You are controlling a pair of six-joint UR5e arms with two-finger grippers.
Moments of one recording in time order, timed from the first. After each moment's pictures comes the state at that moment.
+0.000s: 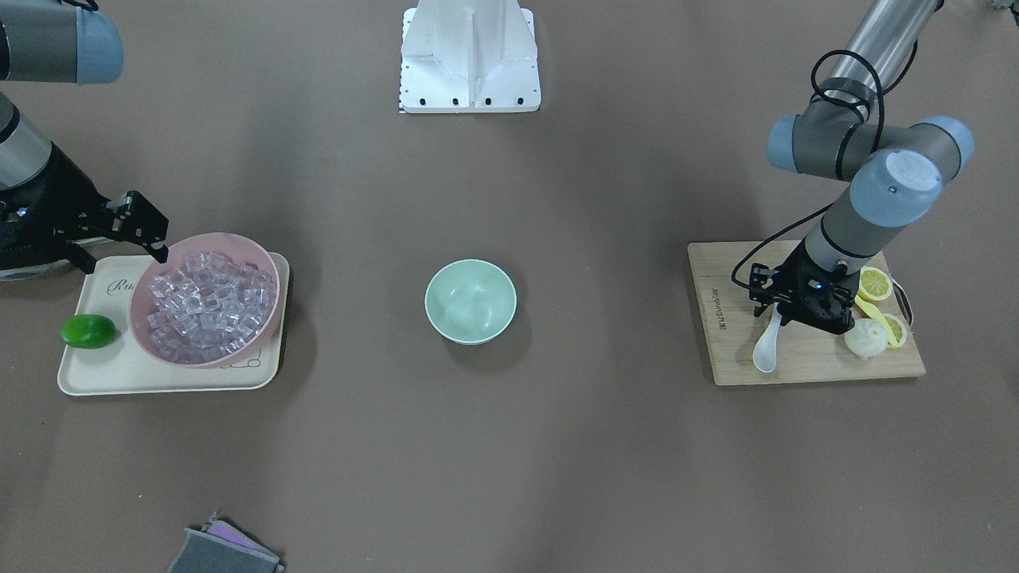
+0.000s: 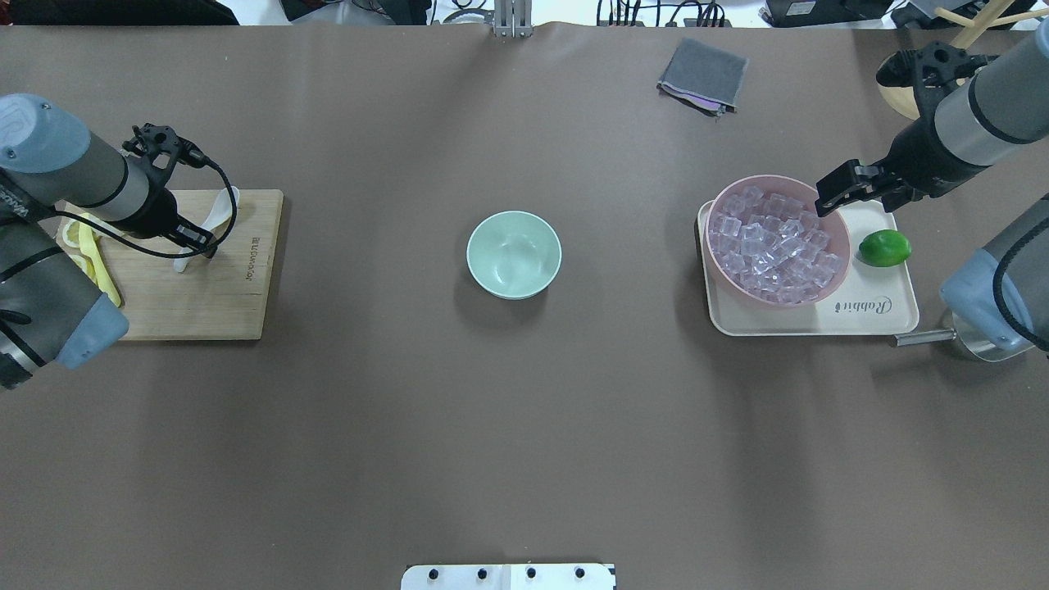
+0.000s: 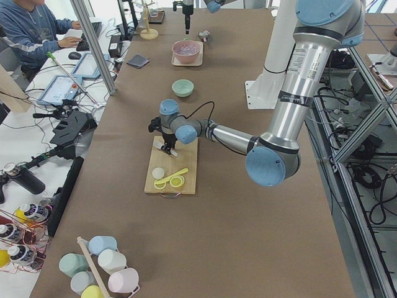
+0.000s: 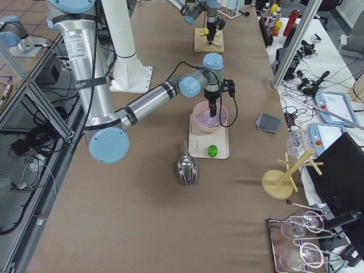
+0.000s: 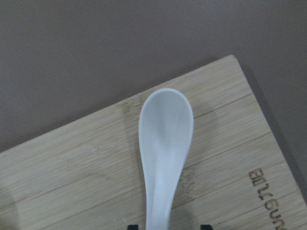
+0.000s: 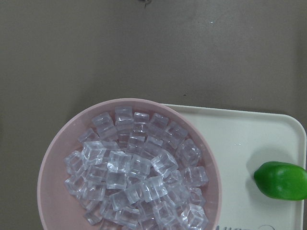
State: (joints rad) left arm -0.90 -1.85 -1.50 -2.02 -2.09 -0.45; right arm 1.02 -1.35 1.92 -1.51 2.19 0.70
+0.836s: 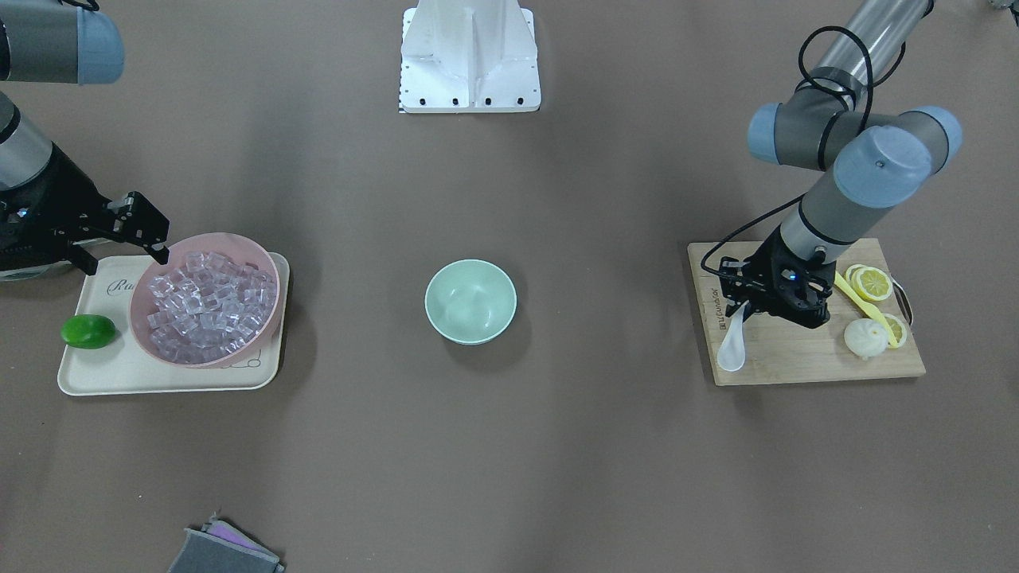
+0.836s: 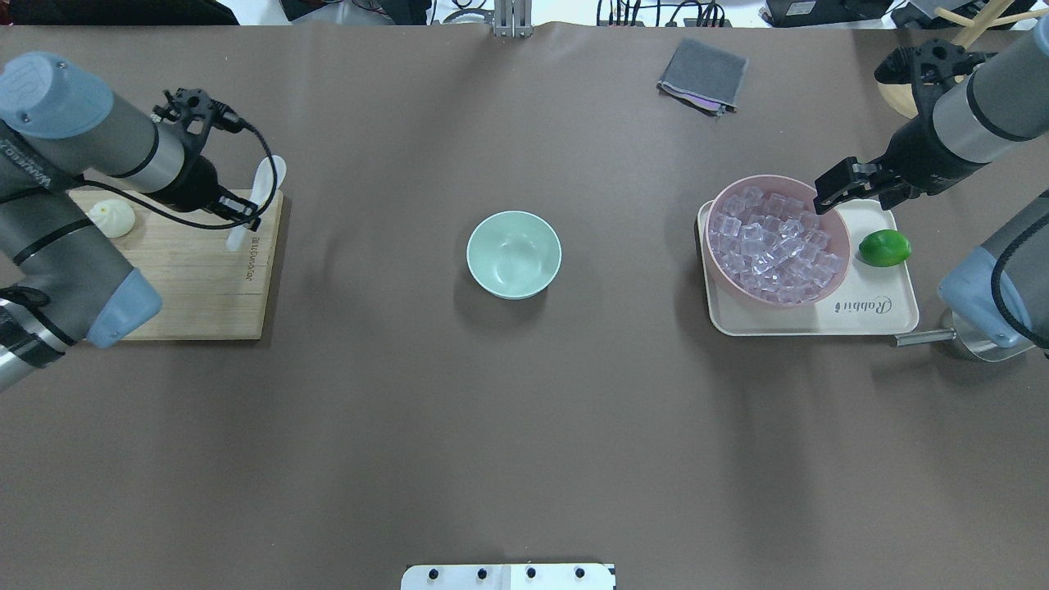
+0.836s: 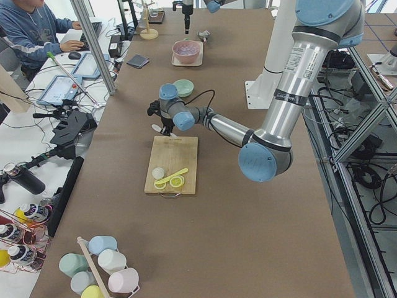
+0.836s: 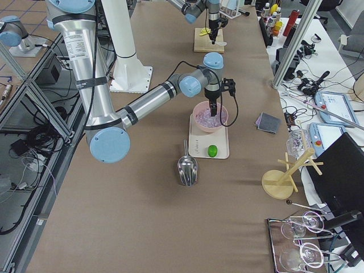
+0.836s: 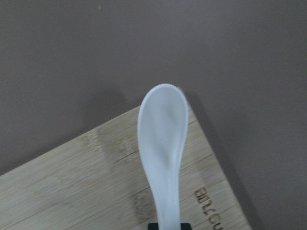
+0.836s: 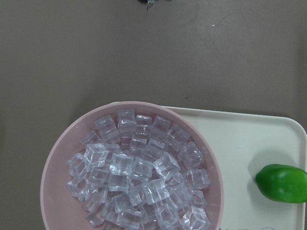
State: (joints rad) left arm -0.89 -1.96 -1.58 -1.99 -2.14 -0.61; right arm 1.02 -1.35 1.92 -1.51 2.19 0.70
